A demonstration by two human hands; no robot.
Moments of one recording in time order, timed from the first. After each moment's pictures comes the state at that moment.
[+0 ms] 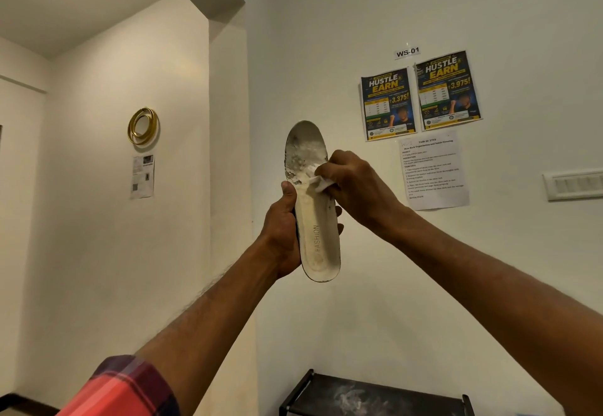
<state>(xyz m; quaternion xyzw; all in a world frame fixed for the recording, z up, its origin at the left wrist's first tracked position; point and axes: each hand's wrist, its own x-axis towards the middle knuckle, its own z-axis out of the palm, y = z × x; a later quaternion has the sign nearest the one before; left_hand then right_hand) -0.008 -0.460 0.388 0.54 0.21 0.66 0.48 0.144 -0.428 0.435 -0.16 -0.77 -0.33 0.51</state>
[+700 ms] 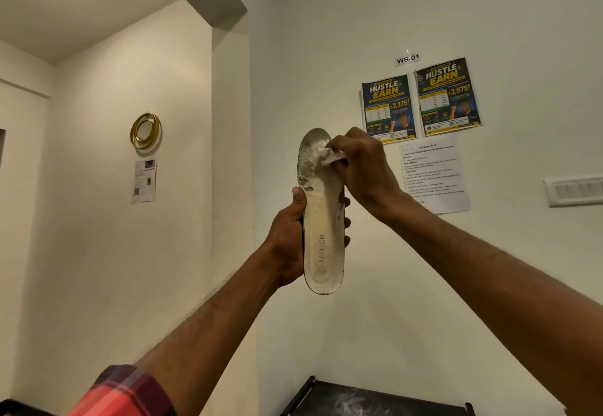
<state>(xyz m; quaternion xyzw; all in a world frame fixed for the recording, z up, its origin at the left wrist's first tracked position) -0.004 -0.471 0.387 0.58 0.20 0.61 0.50 0.143 -0.430 0.469 -0.17 -0.71 -0.31 0.61</state>
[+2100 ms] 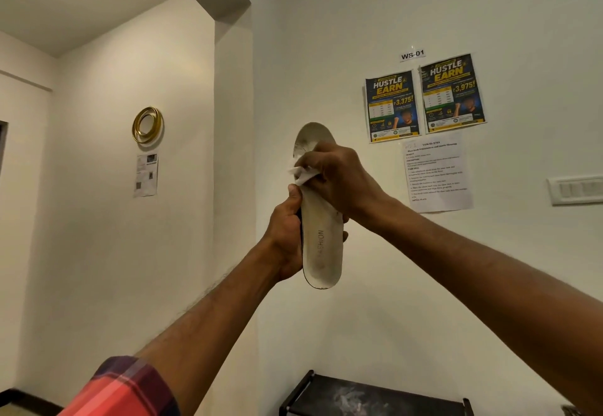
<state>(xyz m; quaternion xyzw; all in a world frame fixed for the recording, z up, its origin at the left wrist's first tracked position) -0.006 -0.476 0.384 0.56 0.22 0.64 0.48 0.115 -0.439 0.454 -0.08 -0.79 -0.29 0.54</state>
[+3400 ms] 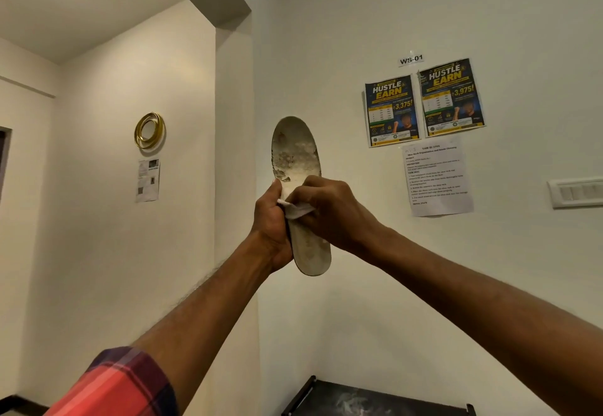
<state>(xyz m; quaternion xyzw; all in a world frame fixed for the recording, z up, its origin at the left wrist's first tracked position) -0.020 -0.475 0.402 0.52 0.20 0.71 0.43 0.107 -0.442 0.419 -0.04 -0.82 -0.23 0.52</state>
